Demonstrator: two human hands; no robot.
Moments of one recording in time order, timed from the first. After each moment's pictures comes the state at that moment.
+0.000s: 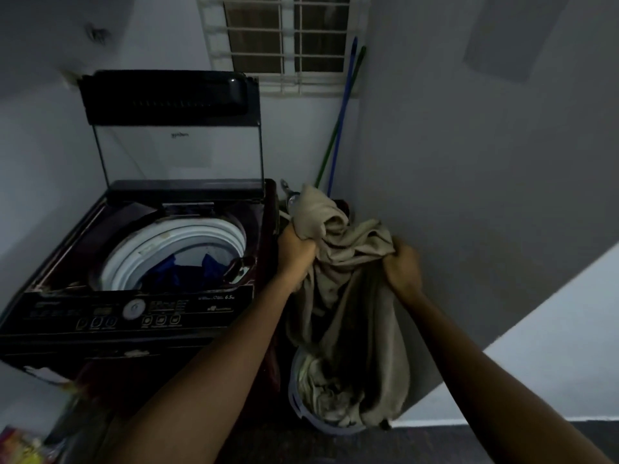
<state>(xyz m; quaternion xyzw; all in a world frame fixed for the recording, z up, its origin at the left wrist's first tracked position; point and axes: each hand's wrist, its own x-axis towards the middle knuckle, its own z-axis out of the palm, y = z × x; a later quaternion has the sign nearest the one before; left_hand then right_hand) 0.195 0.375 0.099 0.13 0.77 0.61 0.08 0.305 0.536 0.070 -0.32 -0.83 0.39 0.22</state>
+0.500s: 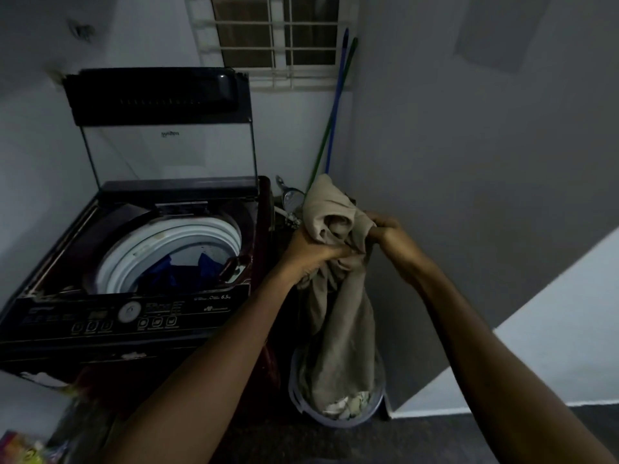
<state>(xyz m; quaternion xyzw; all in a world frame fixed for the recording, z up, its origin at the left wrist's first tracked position) 0.207 0.380 0.110 0.25 0.71 0.62 0.22 0.305 0.515 0.146 -0.15 -0.76 0.61 0.14</state>
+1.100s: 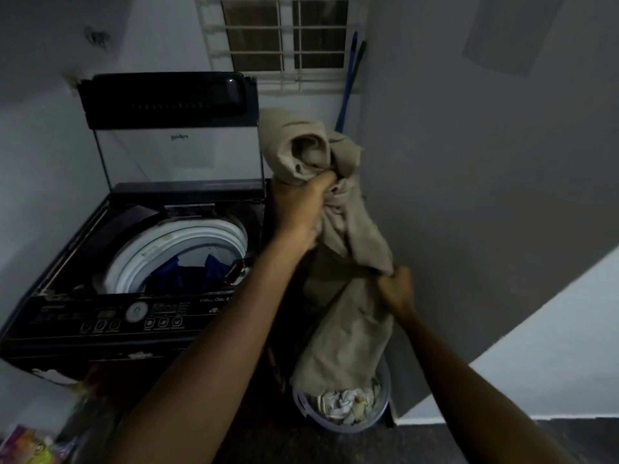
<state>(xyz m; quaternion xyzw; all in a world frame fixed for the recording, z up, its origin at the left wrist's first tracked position) 0.203 0.395 0.196 0.09 0.55 0.83 0.03 0.320 0.525 0.032 -0.36 -0.76 0.49 0.23</state>
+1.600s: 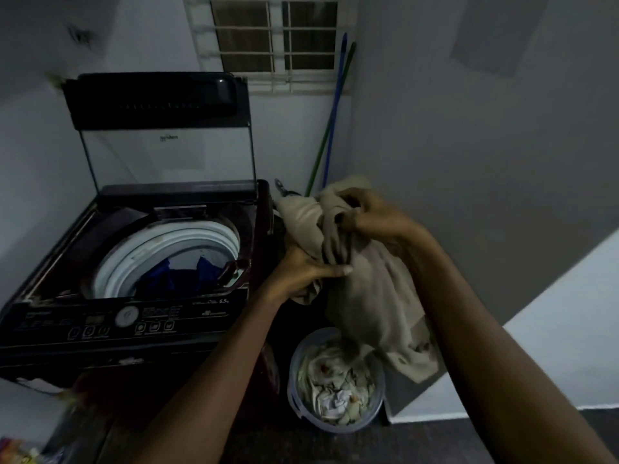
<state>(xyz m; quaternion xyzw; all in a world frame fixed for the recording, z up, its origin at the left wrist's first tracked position) 0.211 0.358 0.094 0.31 0.68 0.61 0.26 0.281 0.506 0.199 -0.13 -0.88 0.46 0.08</state>
